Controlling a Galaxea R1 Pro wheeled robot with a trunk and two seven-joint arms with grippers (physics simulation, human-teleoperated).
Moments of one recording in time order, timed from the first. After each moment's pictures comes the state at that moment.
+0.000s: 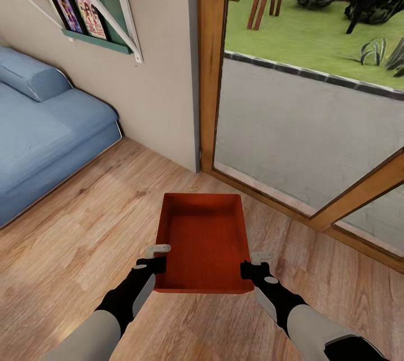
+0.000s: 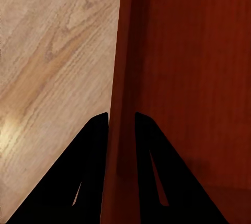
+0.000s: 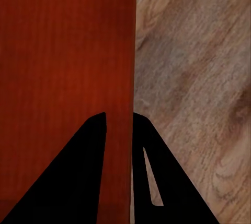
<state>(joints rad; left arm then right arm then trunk) -0.64 -0.09 -0.18 -0.57 0.21 0.26 0.24 -0.73 0.06 0.21 -0.21 -0.18 -0.11 -0.07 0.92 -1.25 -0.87</state>
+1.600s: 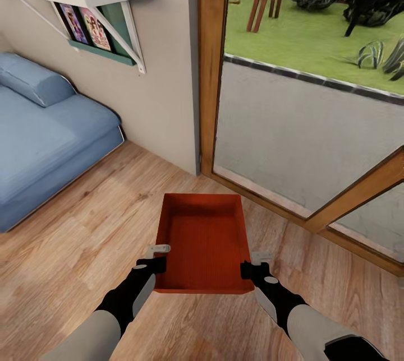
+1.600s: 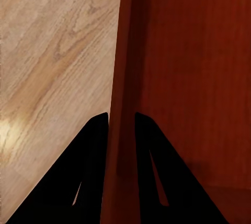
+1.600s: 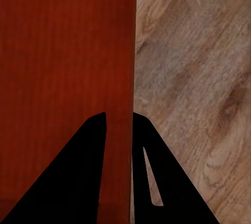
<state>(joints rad) -0.64 -0.09 -0.18 -0.57 0.21 0.26 0.24 -0.73 0.06 0.21 -0.21 -0.18 -0.10 -0.07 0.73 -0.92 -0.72</state>
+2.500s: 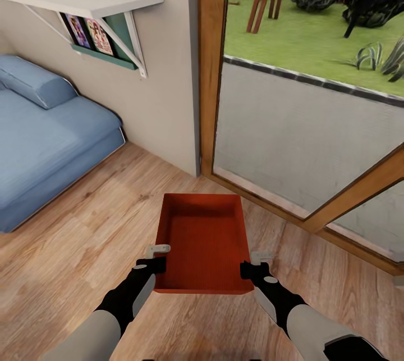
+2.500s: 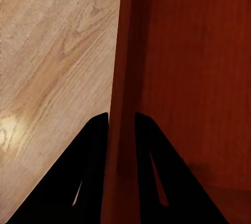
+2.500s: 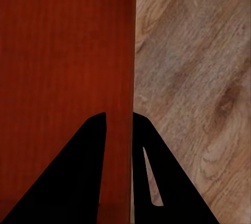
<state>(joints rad) -0.64 -0.09 -0.18 -0.57 0.21 0.26 0.25 -0.73 0.06 0.22 -0.22 -0.18 -0.10 -0.07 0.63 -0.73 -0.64</state>
